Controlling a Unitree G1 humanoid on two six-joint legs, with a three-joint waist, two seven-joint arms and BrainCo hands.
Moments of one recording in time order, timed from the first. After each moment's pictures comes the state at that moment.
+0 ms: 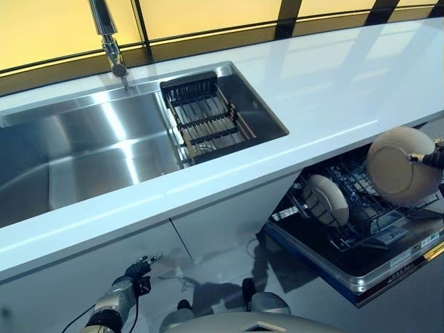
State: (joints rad) left arm 0.03 0.37 -0.09 0.85 -0.50 0.20 -0.03; right arm -0.17 -1.13 -0.09 0.27 0.09 0.42 0.36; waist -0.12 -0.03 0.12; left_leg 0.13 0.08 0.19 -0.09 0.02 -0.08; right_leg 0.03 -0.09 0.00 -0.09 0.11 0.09
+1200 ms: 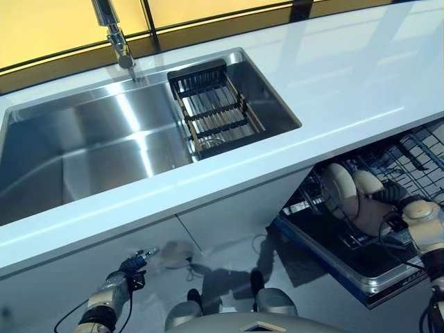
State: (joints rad) left arm 0.02 0.35 -0.08 0.82 -0.49 0.20 -0.01; right arm -0.24 -0.87 0.13 0.51 -0.11 0.35 0.21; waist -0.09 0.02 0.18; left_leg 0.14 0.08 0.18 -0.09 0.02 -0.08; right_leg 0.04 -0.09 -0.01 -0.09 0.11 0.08
